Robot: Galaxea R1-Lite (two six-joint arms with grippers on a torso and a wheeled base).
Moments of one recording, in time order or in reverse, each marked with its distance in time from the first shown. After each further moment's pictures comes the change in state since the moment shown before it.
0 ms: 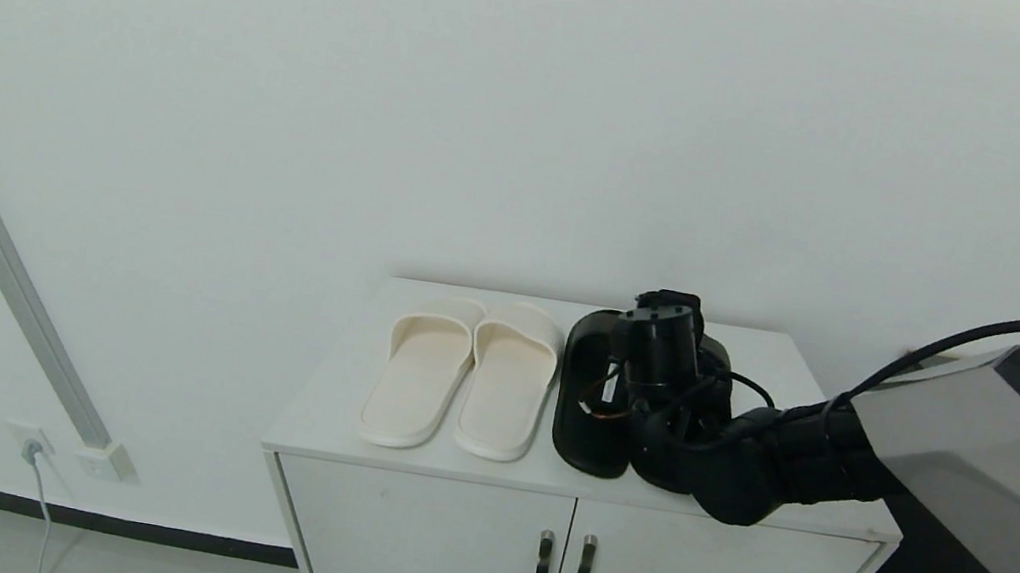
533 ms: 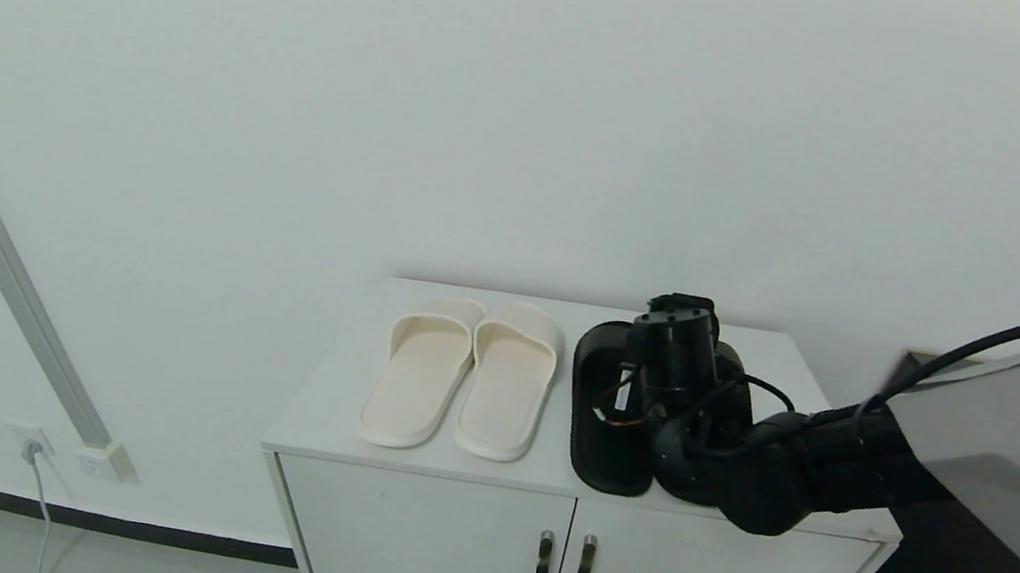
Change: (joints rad) left arm 0.000 0.000 0.000 0.000 0.000 0.000; right arm -0.001 -0.069 0.087 0.000 0.005 -0.014
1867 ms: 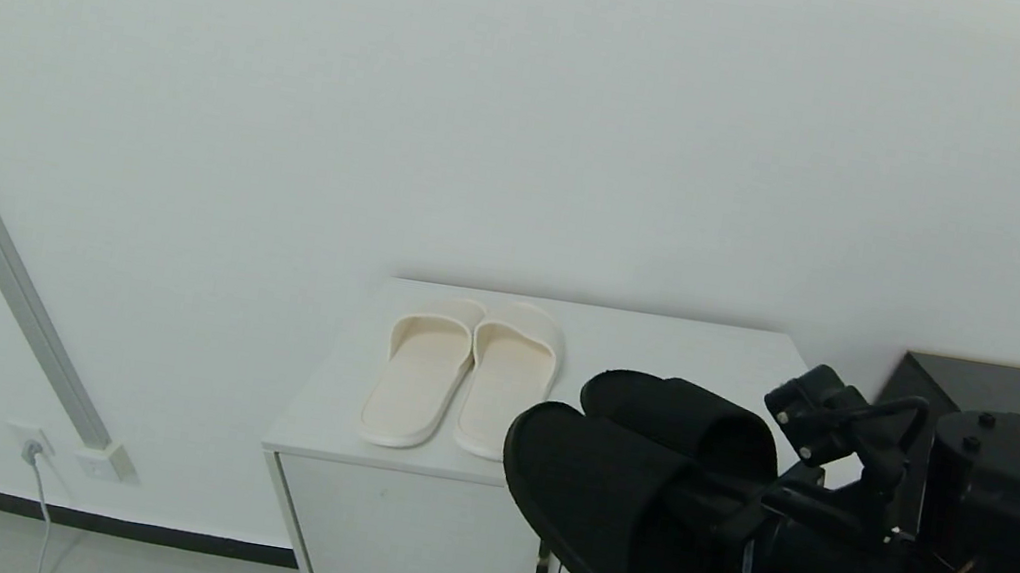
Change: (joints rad) left arm 0.000 0.000 0.002 0.000 0.000 0.000; right arm 0.092 -0.611 0.741 -0.271 0.723 -0.224
